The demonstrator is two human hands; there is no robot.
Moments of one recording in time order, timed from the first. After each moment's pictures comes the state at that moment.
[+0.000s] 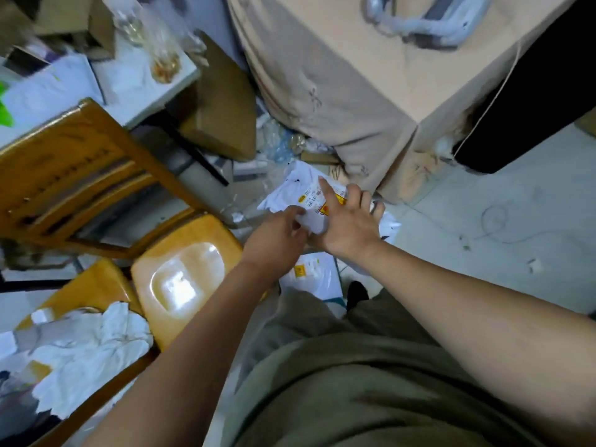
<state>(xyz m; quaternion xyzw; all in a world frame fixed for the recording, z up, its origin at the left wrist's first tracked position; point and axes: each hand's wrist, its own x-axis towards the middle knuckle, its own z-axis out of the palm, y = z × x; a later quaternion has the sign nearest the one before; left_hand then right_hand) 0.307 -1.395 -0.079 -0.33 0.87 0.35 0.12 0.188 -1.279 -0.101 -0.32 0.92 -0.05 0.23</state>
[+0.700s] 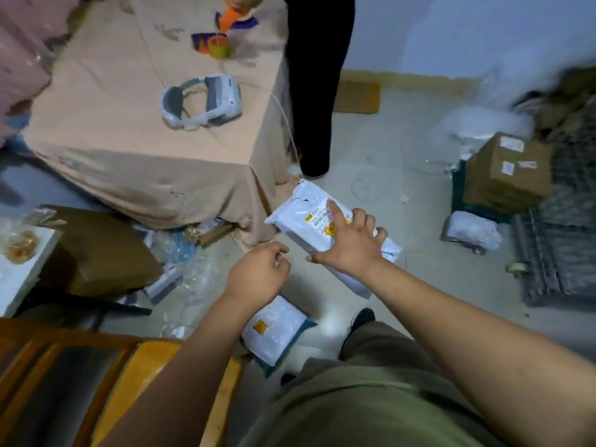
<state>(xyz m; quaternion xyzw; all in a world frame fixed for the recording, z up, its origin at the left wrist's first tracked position) 0.302 -1.272 0.008 0.00 0.95 0.27 0.17 0.270 -1.071 -0.007 0.07 0.97 -0.16 0.14</state>
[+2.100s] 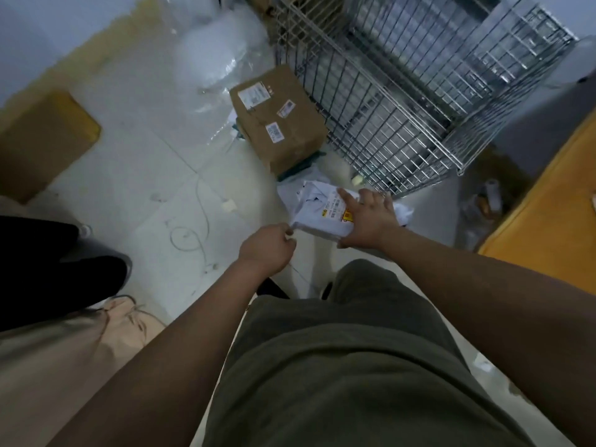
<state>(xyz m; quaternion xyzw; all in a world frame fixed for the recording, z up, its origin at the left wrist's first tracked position) -0.057 -0.567 -0.132 0.40 0.80 0.07 0.45 0.123 -0.396 -0.141 0.39 0.86 -0.16 0.29</state>
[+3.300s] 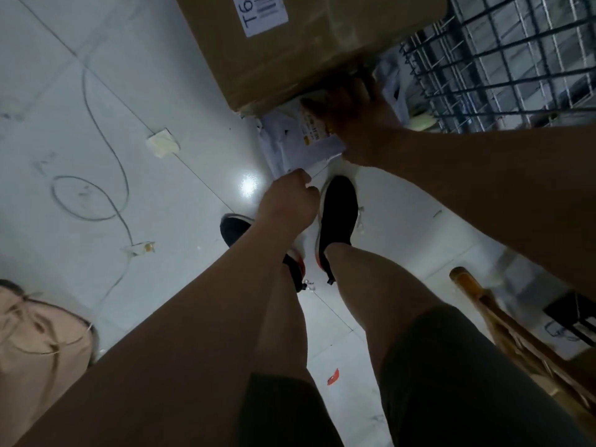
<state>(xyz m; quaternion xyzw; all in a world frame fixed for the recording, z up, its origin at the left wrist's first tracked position) -0.113 -0.348 -0.592 0.19 0.79 0.08 0.58 -0.041 -0.163 -0.647 0.11 0.95 -0.03 0.31</state>
